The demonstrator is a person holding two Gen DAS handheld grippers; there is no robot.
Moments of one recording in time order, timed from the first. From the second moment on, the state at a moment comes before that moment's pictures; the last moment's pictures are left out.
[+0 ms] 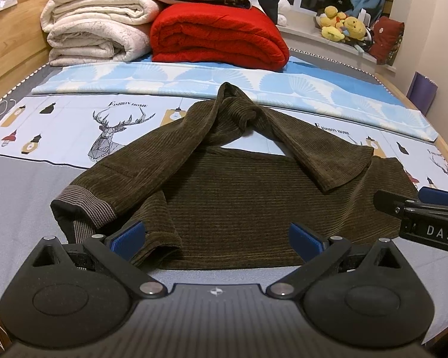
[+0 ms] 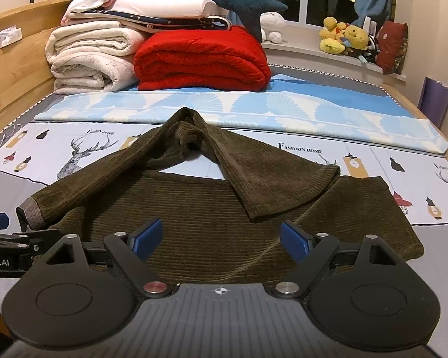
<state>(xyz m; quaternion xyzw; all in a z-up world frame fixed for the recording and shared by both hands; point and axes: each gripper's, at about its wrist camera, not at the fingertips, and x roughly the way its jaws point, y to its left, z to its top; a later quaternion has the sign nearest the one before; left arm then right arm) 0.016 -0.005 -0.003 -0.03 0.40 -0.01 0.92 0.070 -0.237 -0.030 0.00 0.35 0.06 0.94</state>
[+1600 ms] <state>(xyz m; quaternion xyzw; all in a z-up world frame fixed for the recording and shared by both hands) 0.142 0.247 -0.131 -0.12 0.62 0.10 0.77 0.169 -0.497 -0.195 0.27 0.51 -0.24 0.78</state>
